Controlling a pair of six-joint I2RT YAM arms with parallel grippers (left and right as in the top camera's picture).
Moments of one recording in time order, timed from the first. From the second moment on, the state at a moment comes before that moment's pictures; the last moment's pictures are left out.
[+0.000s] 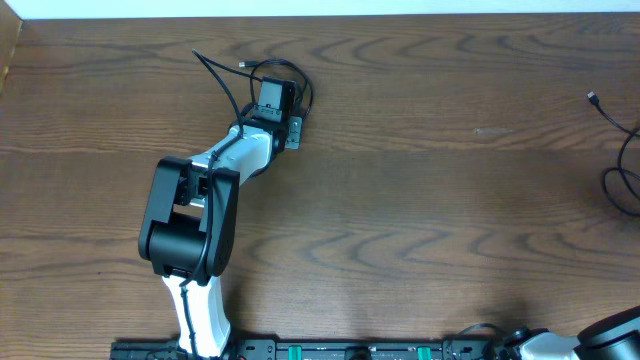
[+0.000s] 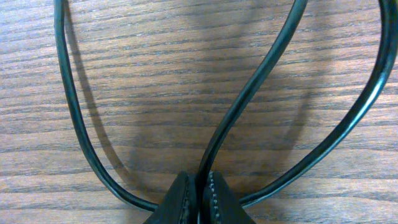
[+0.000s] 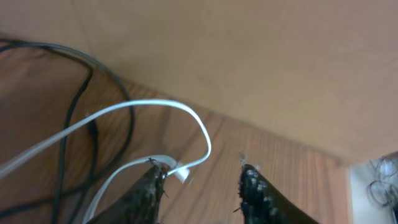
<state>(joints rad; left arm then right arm) -0.26 2.06 1.24 -0.19 -0.14 -0.07 -1.09 1.54 0.87 0.11 0.20 -0.02</state>
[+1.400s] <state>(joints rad) -0.25 2.01 1.22 -0.25 0.01 -0.07 -0.44 1.55 0.87 -0.20 -0.55 0.10</state>
